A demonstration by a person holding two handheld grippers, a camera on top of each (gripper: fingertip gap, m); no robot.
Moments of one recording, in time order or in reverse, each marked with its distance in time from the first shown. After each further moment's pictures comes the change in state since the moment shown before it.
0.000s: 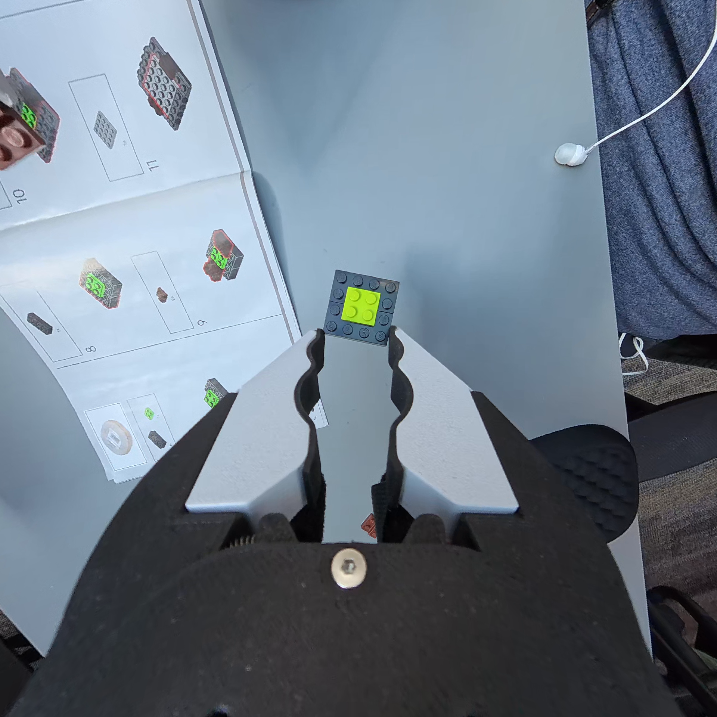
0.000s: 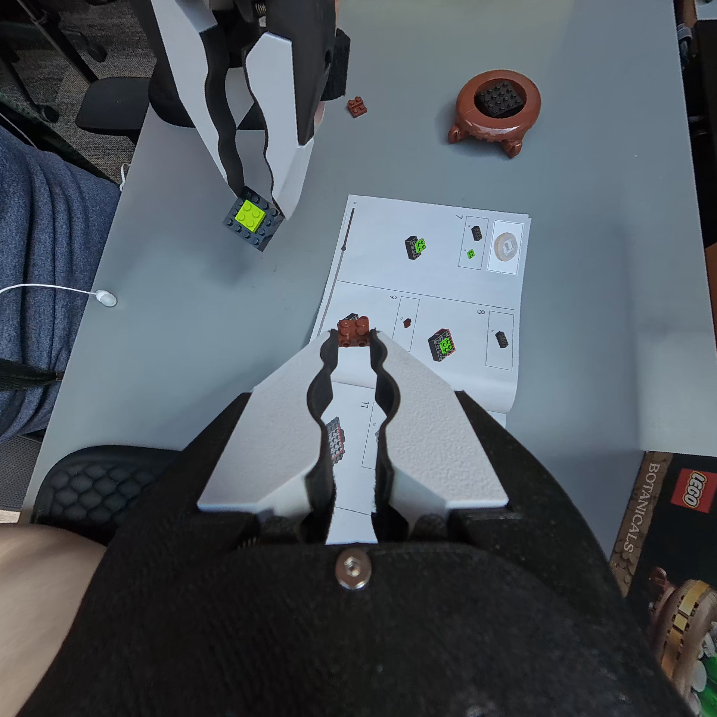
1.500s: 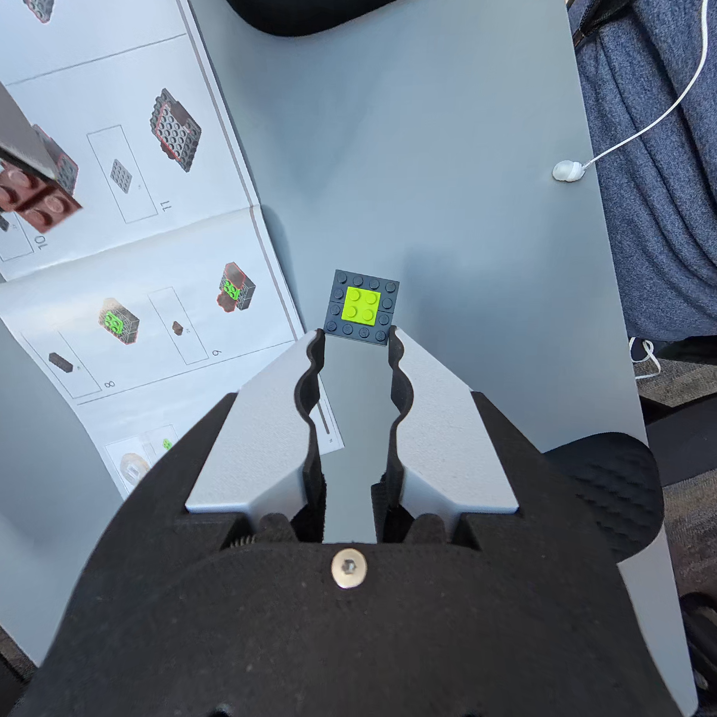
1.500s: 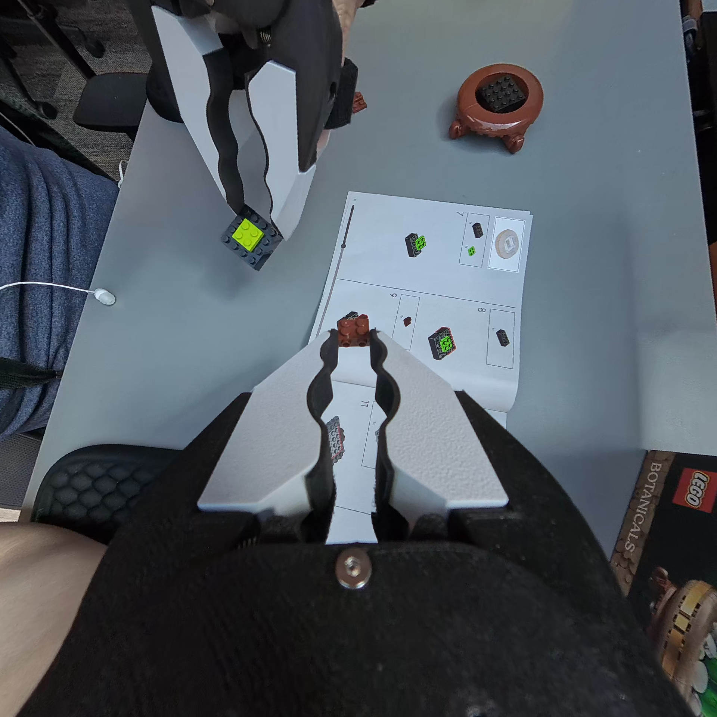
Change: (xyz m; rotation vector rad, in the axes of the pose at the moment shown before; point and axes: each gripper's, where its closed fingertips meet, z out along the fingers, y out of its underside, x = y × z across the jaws) left arm -0.007 -0.013 0.005 0.036 0.020 0.052; right arm 0.001 0.001 0.002 -0.009 -0.002 0.003
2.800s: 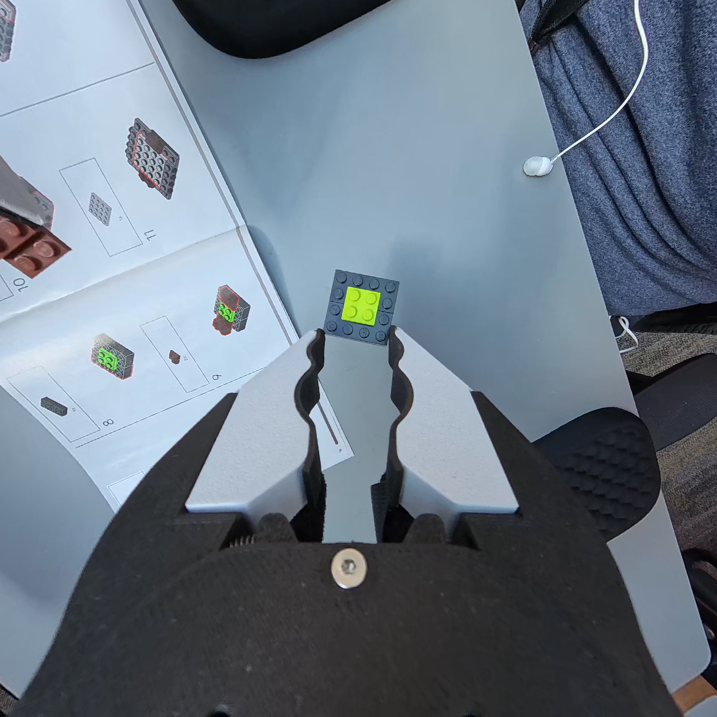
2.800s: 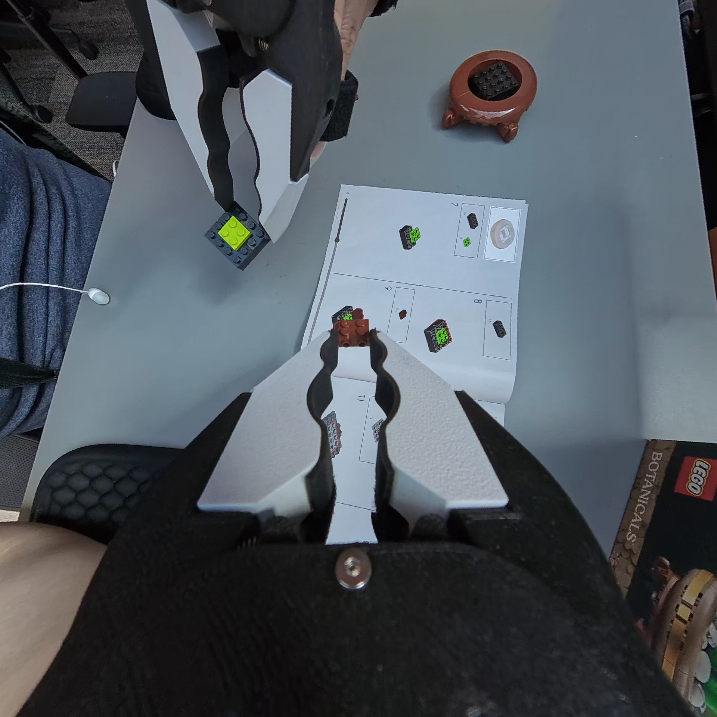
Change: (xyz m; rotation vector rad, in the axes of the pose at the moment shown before) left arm -0.001 -0.006 0.000 0.013 0.103 0.066; right arm 0.005 0.005 -0.001 -0.006 0.006 0.019
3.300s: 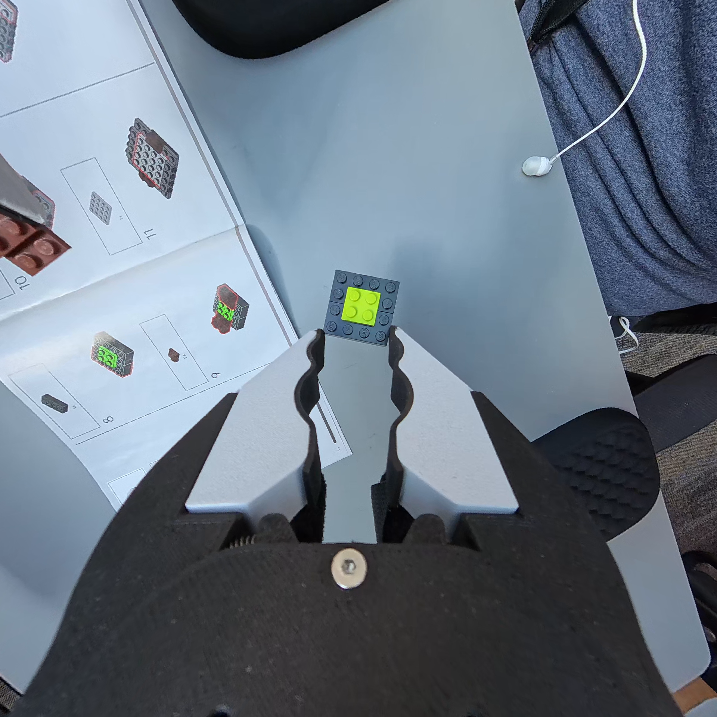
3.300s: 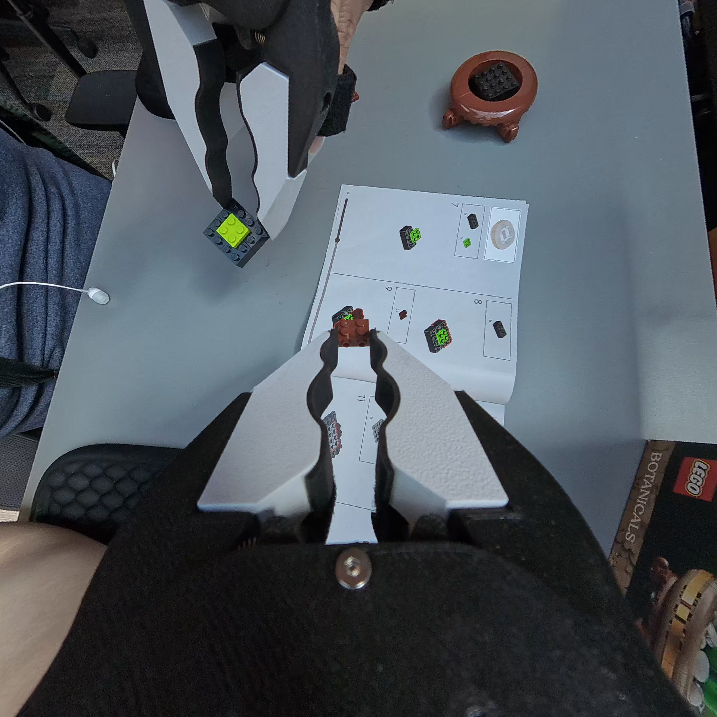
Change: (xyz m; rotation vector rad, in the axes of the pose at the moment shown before) left arm 0.001 0.000 -0.001 0.000 -0.007 -0.001; right arm -0.001 0.000 0.000 -0.002 0.001 -0.003
